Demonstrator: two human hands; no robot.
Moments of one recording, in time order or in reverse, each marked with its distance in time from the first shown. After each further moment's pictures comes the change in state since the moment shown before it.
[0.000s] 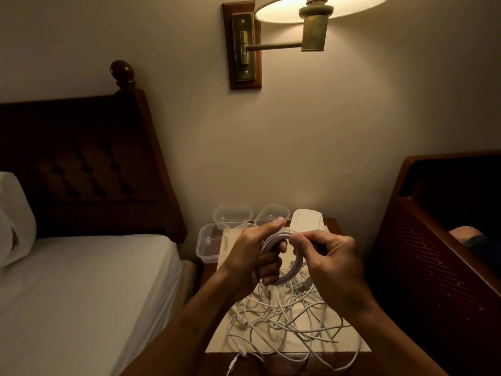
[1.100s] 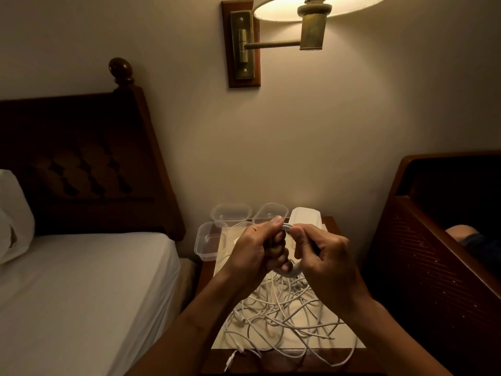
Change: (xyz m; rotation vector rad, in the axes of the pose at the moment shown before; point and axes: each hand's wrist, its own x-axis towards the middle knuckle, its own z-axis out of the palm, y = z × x) left_hand -0.001 -0.003 0.014 -0.141 0.020 0.099; right_hand 0.003 -0.004 -0.001 -0.295 -0.005 -0.275
